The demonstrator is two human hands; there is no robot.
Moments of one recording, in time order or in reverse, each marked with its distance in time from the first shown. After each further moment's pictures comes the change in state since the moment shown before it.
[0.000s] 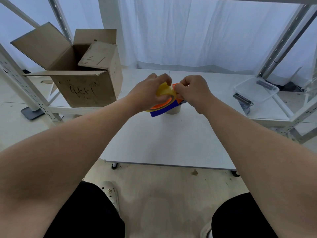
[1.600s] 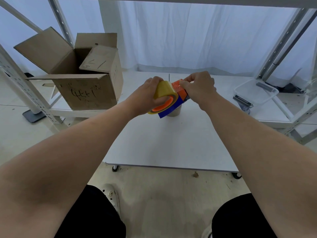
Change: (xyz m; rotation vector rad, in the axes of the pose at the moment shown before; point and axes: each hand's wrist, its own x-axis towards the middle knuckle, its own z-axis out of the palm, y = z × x) left_hand -0.001 -0.003 0.002 -0.093 0.003 -0.078; right_hand 0.012 -0.006 -0.009 -0.158 0.136 0.095
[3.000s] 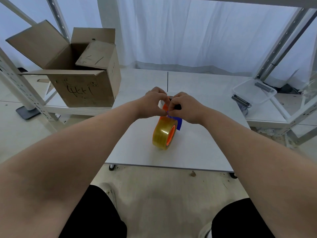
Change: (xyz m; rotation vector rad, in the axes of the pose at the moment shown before) left_hand 0.011 -0.015 0.028 -0.054 -0.234 0.054; right_hand -0.018 0.034 0.021 -0.240 -0.510 -0.381
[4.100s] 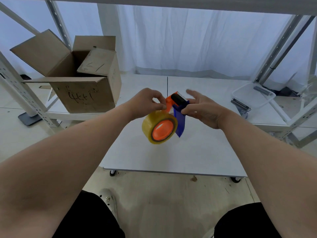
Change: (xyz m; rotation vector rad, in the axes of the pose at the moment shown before) left_hand -0.010 0.009 -0.023 -0.182 0.129 -0.019; right_hand -0.017 0.023 -0.027 0.927 -0.030 0.255
